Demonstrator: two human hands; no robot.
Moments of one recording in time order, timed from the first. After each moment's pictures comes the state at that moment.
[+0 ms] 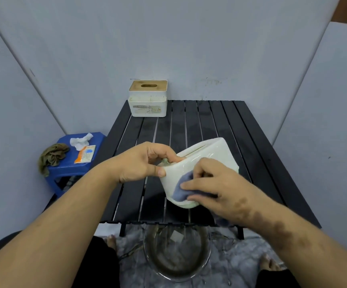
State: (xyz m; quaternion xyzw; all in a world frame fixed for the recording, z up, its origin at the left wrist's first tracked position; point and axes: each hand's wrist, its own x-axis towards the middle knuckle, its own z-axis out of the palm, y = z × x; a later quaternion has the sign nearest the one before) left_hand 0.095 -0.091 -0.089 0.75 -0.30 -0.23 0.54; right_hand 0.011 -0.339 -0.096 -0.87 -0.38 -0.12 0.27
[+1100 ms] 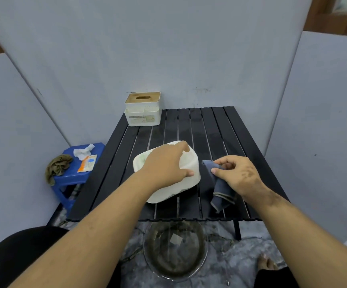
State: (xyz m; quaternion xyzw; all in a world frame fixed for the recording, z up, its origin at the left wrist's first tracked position) left_hand 0.058 -0.195 -0.070 0.97 -0.17 0.00 0.16; right_hand 0.033 -0.403 -0.123 -0.82 0.06 -0.06 0.56
